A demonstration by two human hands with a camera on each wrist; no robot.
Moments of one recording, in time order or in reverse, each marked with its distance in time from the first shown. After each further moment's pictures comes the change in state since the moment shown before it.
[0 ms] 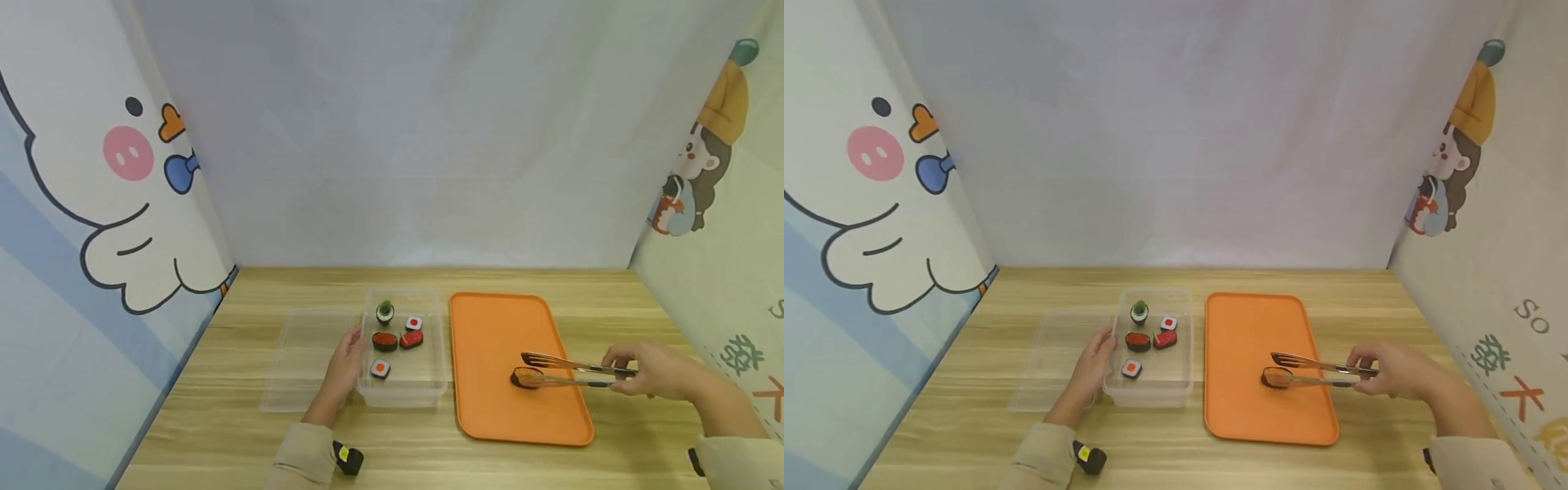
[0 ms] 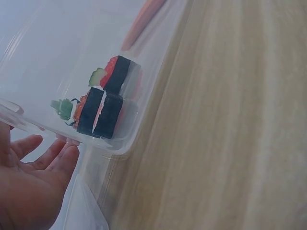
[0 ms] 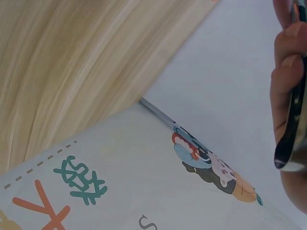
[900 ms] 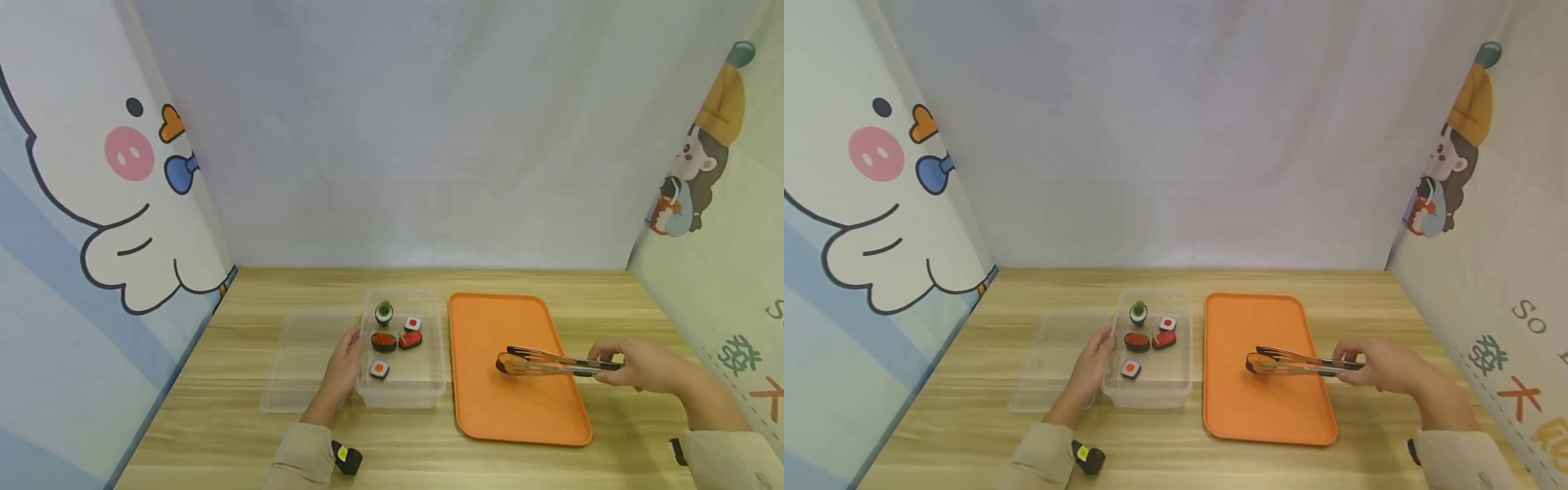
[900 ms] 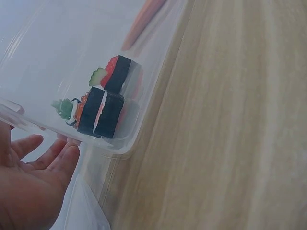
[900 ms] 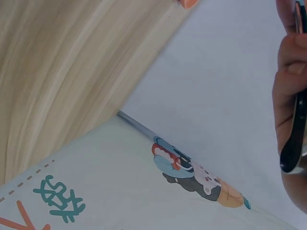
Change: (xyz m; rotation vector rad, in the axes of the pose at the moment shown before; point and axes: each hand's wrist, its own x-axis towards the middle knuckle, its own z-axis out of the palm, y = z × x) left_hand 0.000 0.001 0.000 0.014 -0.005 -0.017; right_hand 0.009 -0.018 0.000 -0.021 0.012 -0.009
